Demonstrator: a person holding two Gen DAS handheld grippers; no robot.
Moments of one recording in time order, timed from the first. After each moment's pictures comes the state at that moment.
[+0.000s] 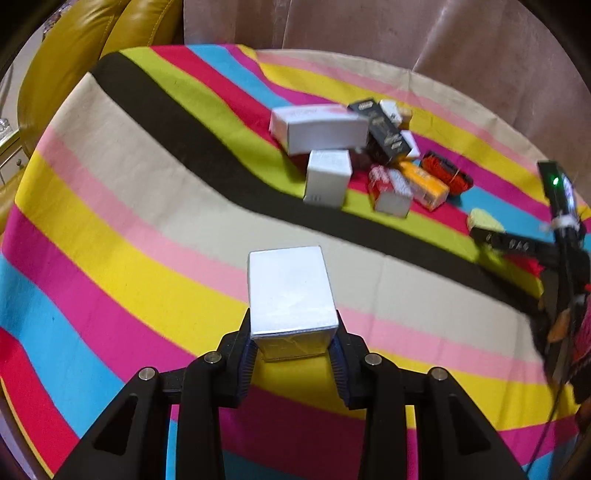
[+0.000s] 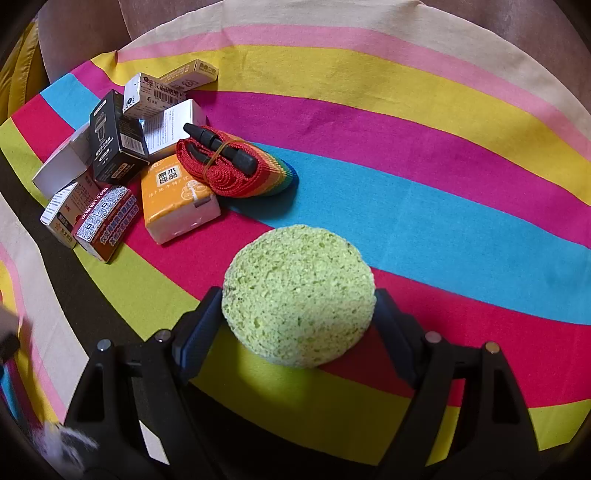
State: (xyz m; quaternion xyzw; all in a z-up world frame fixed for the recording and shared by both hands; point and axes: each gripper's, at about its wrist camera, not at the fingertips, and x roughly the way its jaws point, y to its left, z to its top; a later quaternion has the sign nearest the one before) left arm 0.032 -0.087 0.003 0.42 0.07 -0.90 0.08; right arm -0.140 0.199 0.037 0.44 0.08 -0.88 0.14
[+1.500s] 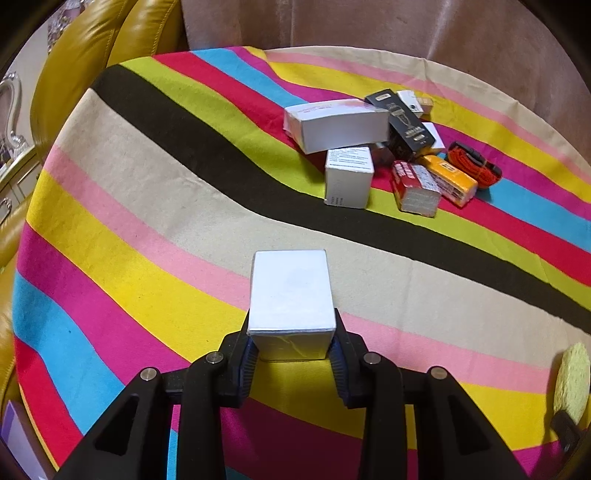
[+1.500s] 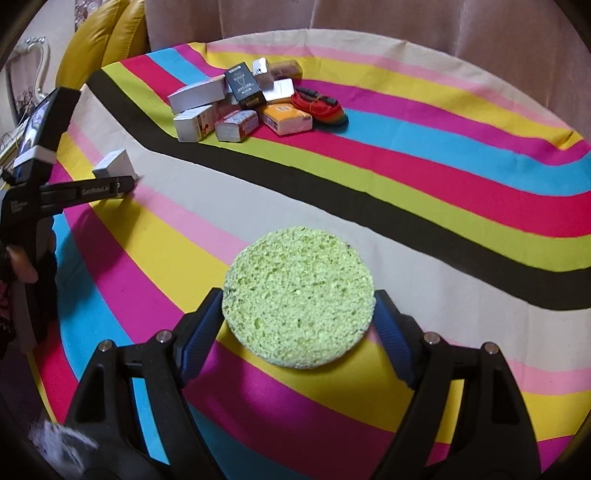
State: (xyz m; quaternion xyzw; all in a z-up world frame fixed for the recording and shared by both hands) left arm 0.022 -0.082 0.003 0.42 0.03 -0.90 0.12; right arm 0.050 0.214 0.023 0.40 0.08 -0.89 0.17
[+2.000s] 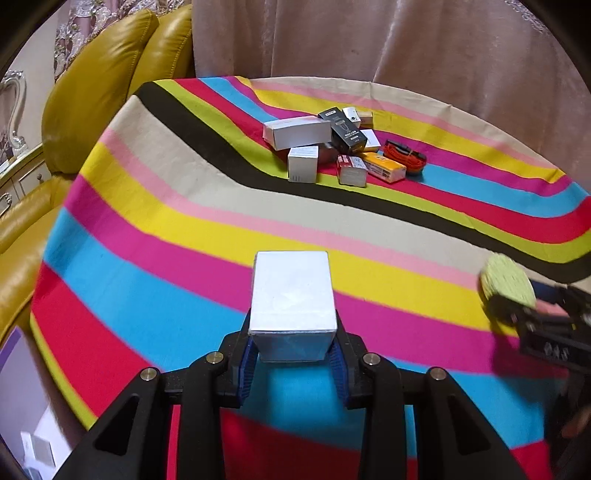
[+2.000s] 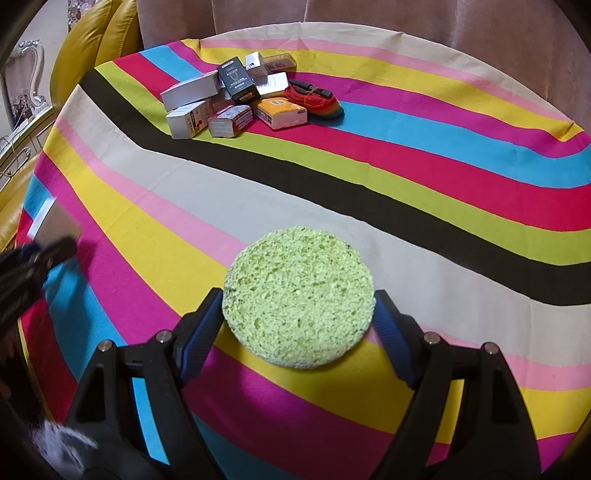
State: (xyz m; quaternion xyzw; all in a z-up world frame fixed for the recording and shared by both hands) left arm 0.152 -0.044 0.017 0.37 0.04 -0.92 0.08; right arm 0.047 0.212 0.022 0.40 0.09 -0.89 0.17
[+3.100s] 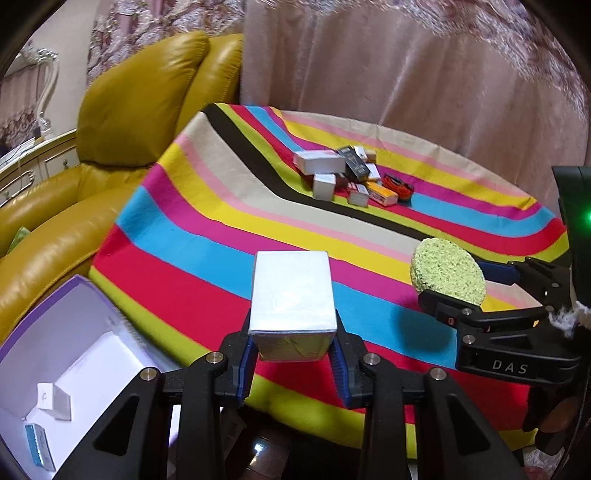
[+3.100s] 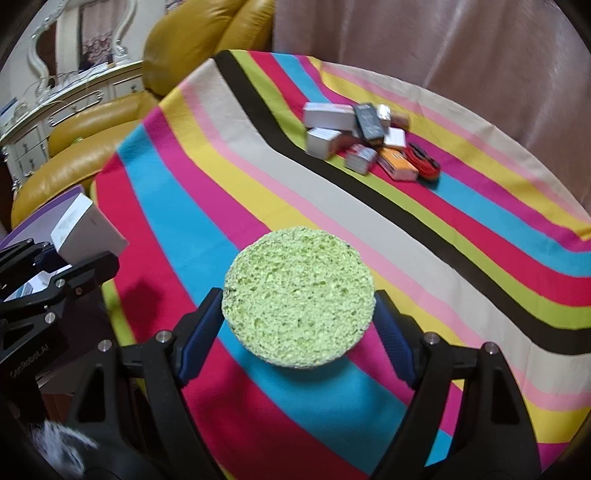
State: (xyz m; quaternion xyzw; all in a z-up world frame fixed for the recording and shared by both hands) left arm 0.269 -0.077 0.063 0.32 0.08 -0.94 0.09; right arm 0.153 0.121 0.070 0.34 0.19 -0.87 0.29
